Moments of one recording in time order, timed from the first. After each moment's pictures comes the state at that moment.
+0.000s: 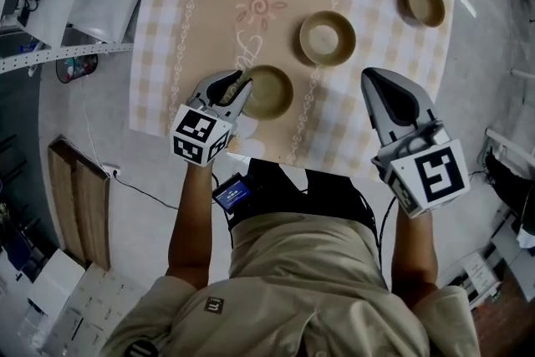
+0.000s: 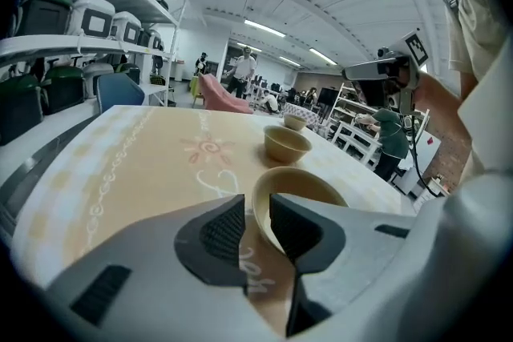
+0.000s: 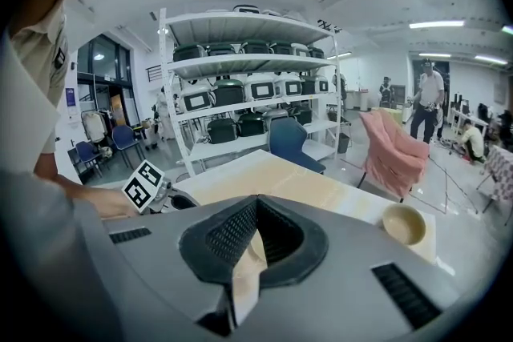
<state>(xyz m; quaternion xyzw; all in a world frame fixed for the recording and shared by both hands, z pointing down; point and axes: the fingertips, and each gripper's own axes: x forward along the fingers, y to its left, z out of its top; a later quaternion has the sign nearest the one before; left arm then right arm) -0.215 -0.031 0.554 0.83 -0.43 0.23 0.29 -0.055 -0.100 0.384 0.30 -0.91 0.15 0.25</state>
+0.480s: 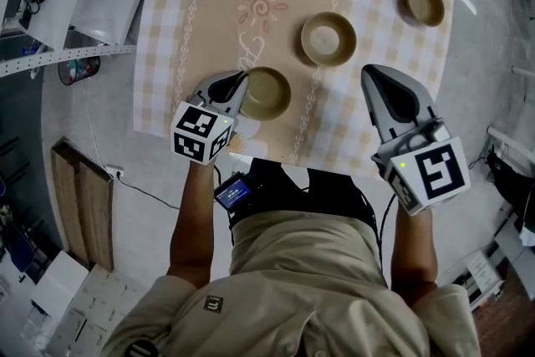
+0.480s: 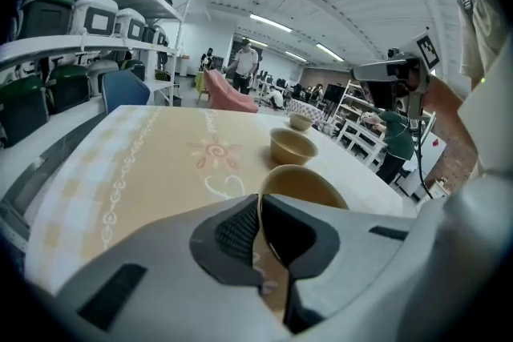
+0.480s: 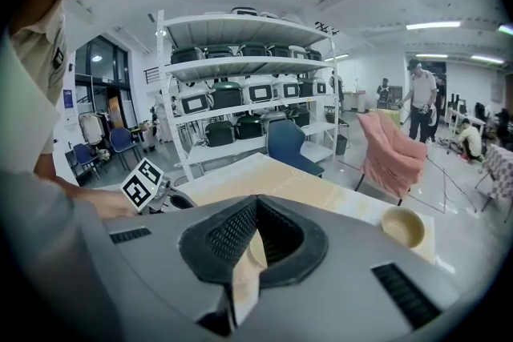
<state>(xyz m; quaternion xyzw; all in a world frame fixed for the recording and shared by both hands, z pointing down) -0.223 -0.039 0.544 0.81 -0.44 0.24 0.30 -0.060 -0.104 0.378 0.30 -0.91 0.15 0.25</state>
